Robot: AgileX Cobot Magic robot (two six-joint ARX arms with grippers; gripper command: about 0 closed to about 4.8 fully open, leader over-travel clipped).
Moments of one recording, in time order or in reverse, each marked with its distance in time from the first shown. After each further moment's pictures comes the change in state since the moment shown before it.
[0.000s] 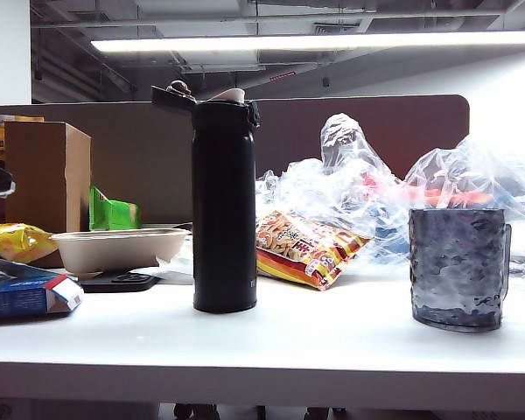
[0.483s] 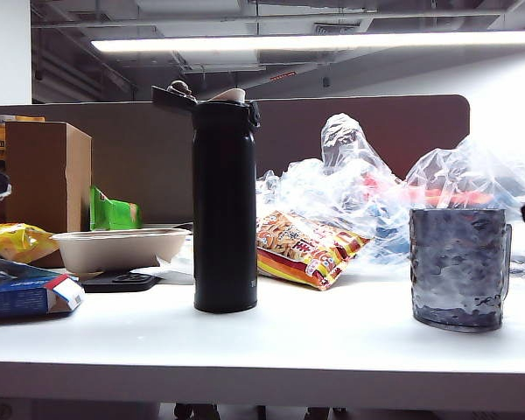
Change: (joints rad) left arm 0.000 0.000 0.000 -0.007 -0.022 -0.042; right arm 0.000 -0.005 -0.001 -0.016 -0.019 0.033
